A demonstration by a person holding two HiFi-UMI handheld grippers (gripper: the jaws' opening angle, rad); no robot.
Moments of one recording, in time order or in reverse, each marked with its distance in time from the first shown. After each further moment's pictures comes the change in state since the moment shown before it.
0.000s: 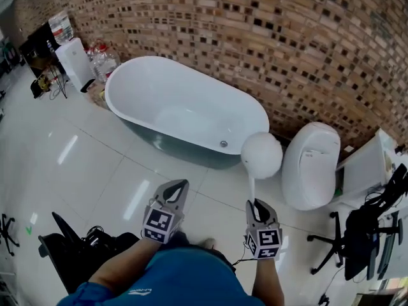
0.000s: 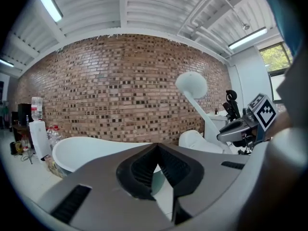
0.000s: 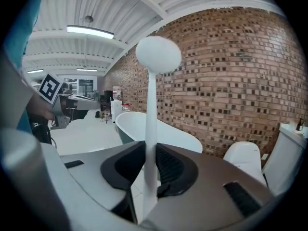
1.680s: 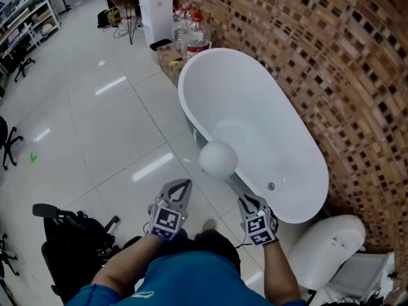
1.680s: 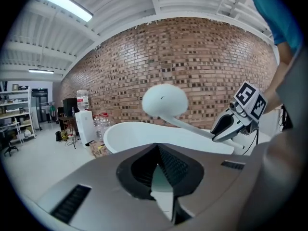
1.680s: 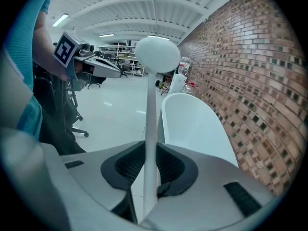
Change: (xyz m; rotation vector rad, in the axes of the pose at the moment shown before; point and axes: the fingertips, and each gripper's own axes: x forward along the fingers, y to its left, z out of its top) left arm 0.005 0.376 -0.129 -0.124 0.124 0.471; right arm 0.426 0.231 0.038 -0.644 0.276 0.653
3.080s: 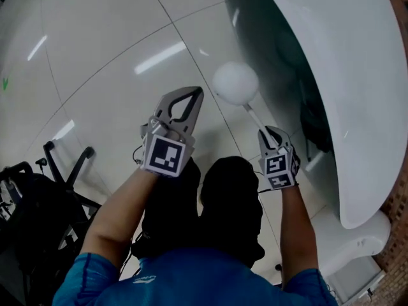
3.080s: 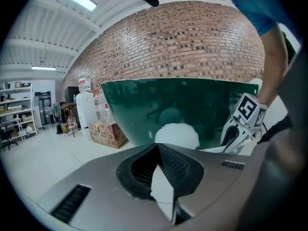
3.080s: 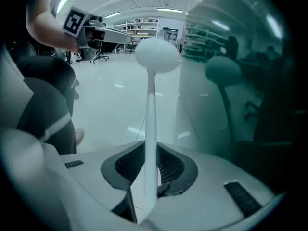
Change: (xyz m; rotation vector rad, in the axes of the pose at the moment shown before) left arm 0.259 0.085 -0.432 0.070 0.001 0.052; right arm 0.472 0.056 -0.330 -0.061 0.190 0.167
